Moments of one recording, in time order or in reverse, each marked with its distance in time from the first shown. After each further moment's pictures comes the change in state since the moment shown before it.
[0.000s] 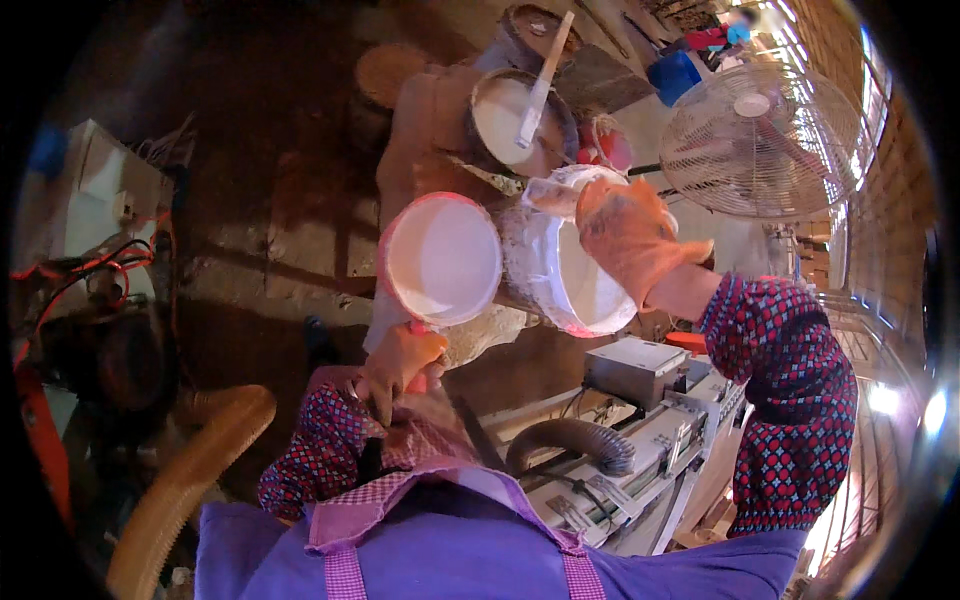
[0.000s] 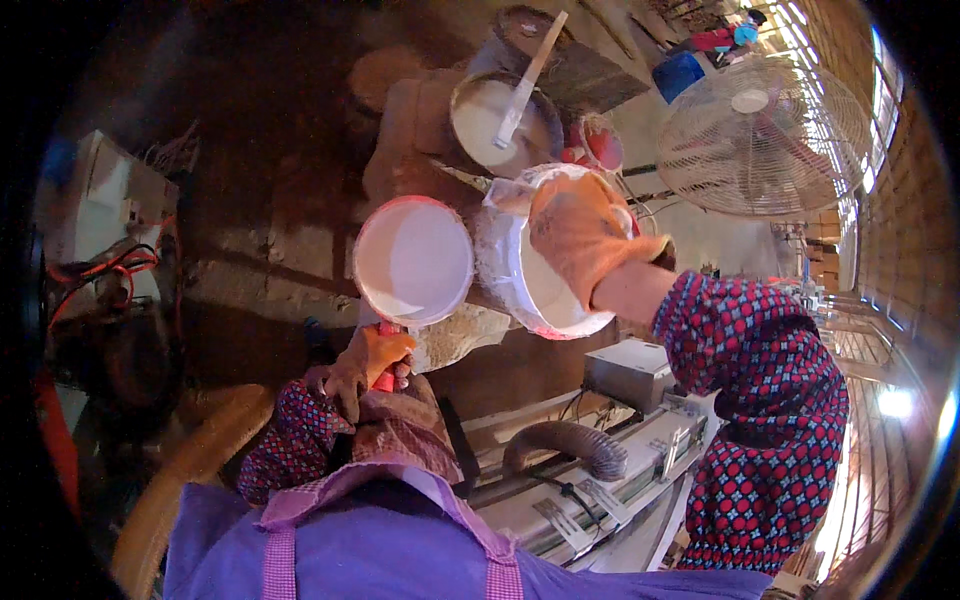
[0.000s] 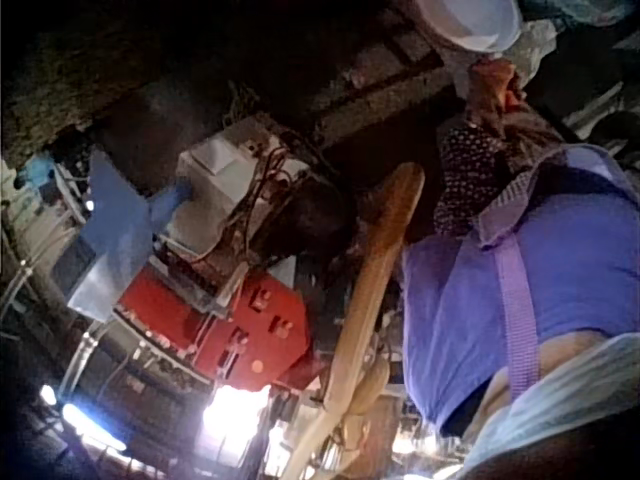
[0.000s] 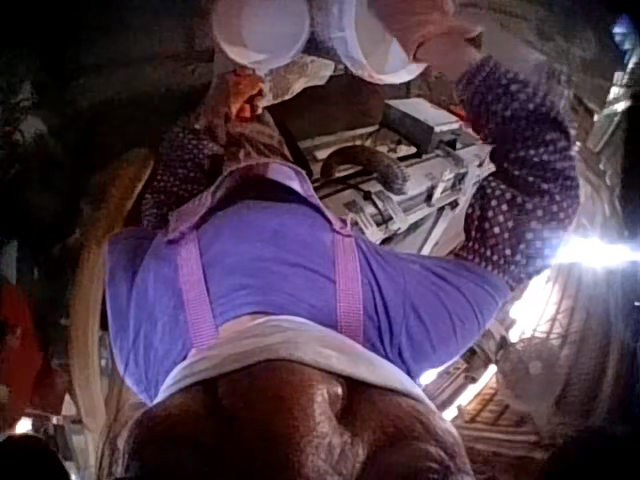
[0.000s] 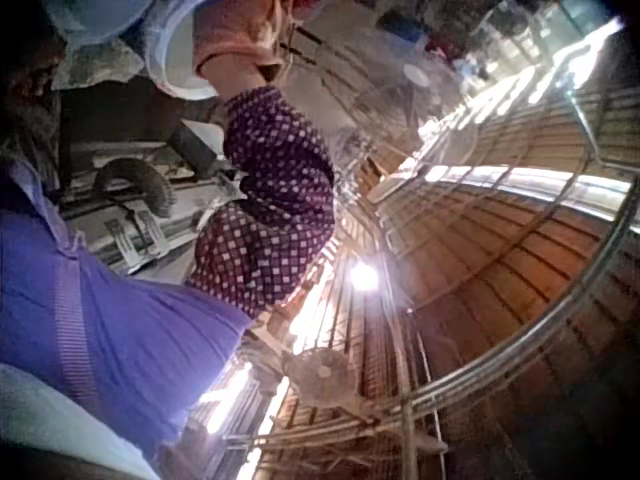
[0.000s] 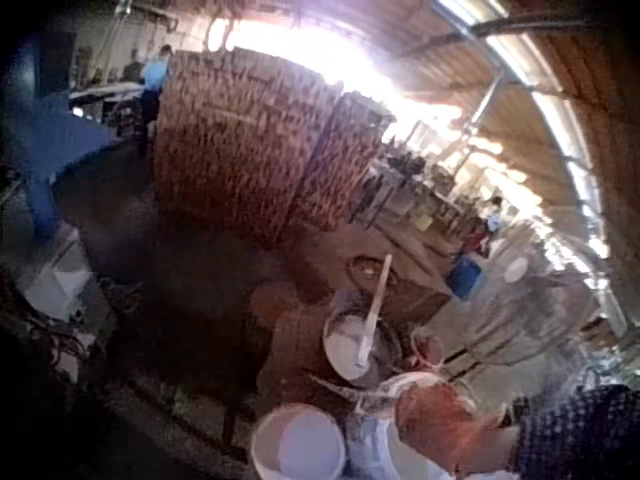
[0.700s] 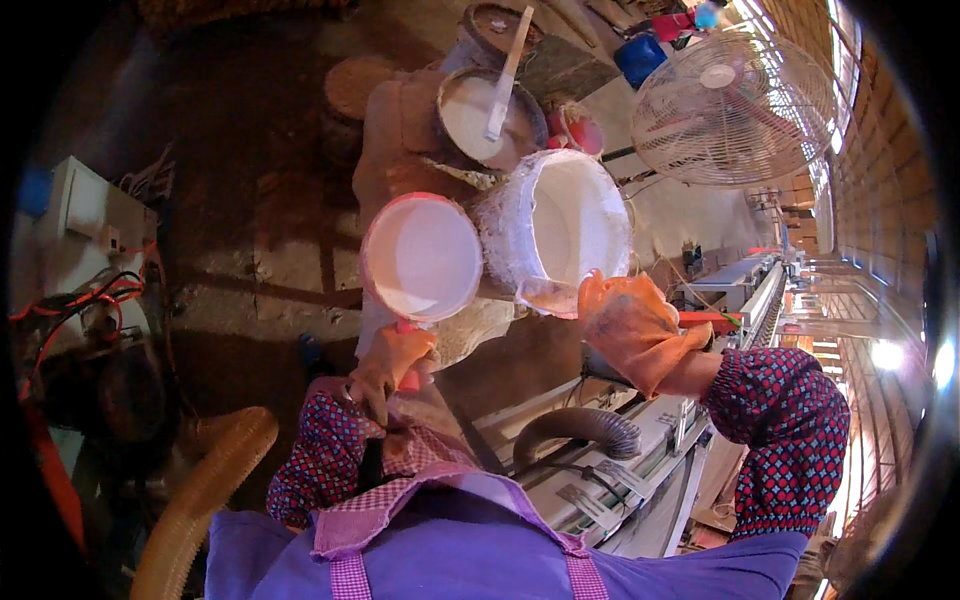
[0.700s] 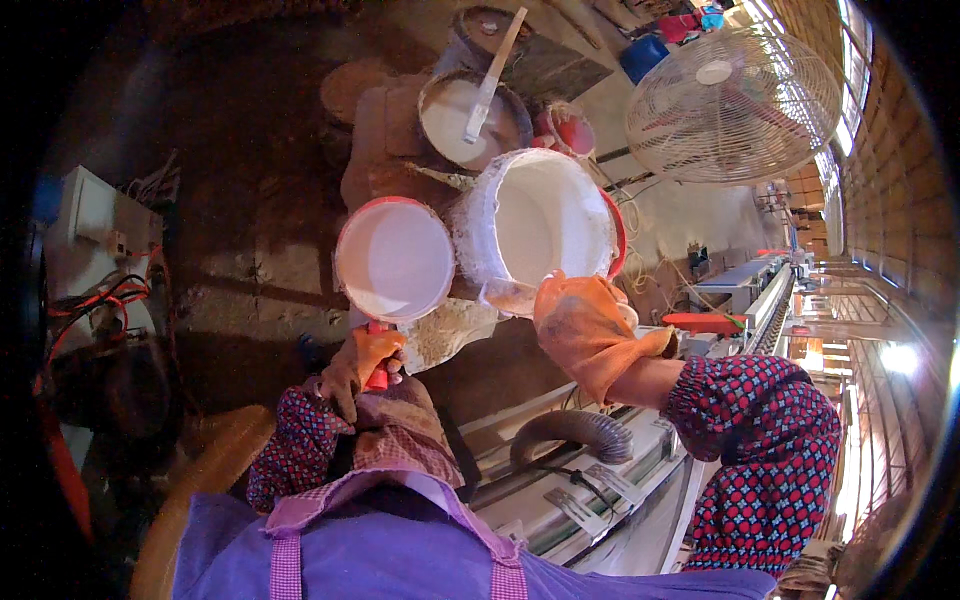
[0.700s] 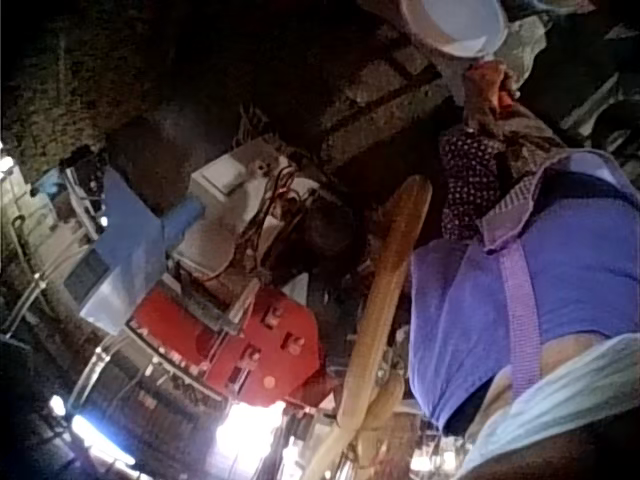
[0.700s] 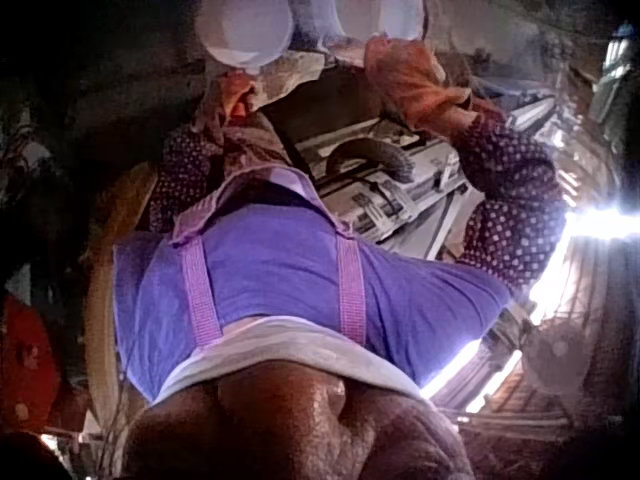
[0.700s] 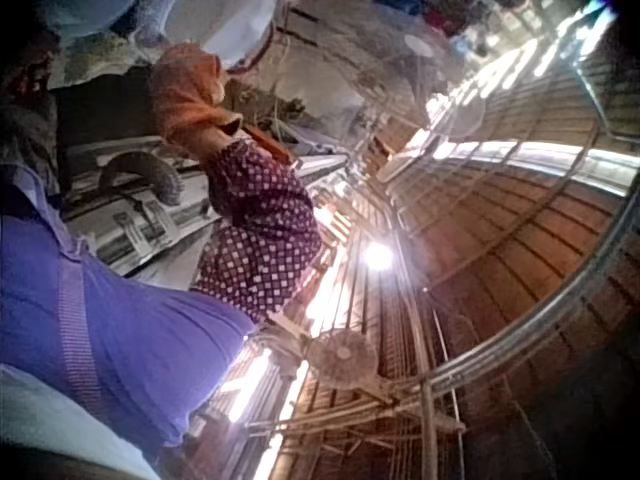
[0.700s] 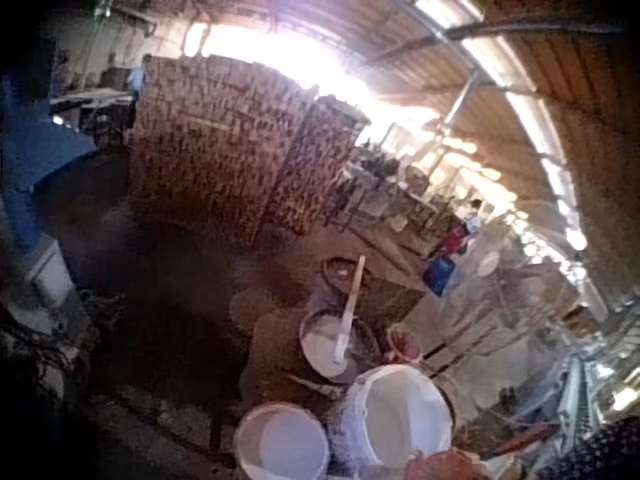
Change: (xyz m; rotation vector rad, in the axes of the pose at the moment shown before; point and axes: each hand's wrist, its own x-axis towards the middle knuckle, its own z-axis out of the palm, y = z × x) left_hand -0.029 0.010 0.008 -0.225 0.035 0.269; right_hand -0.090 -0.078 0.035 0.356 0.205 0.045
